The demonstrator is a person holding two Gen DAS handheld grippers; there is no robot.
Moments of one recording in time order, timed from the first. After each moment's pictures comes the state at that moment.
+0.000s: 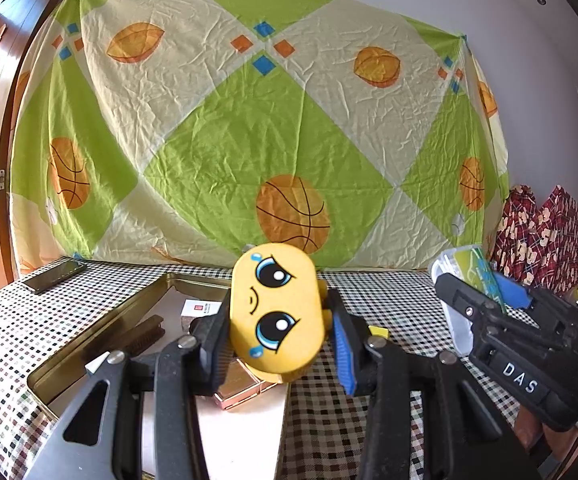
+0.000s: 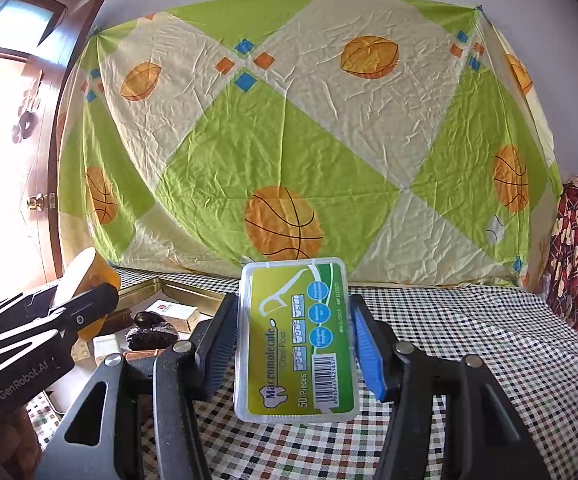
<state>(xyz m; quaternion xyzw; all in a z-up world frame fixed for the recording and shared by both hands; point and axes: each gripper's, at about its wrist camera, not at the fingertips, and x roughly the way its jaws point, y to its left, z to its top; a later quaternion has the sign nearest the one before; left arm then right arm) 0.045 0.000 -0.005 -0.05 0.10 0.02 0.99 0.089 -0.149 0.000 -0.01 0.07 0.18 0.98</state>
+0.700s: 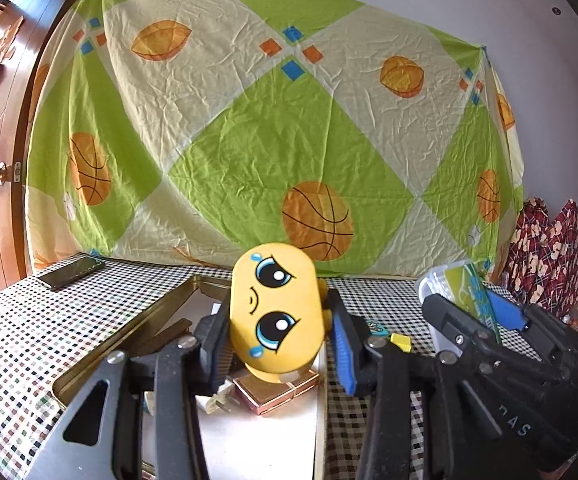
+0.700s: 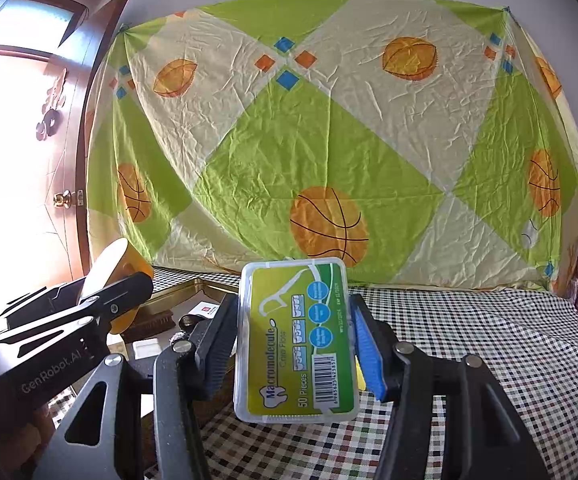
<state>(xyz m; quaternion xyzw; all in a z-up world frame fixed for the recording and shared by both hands) 0.042 0.031 -0.002 -0.07 0.09 0.05 0.99 0.080 -0.110 -0.001 -0.02 0.07 0.23 0.97</state>
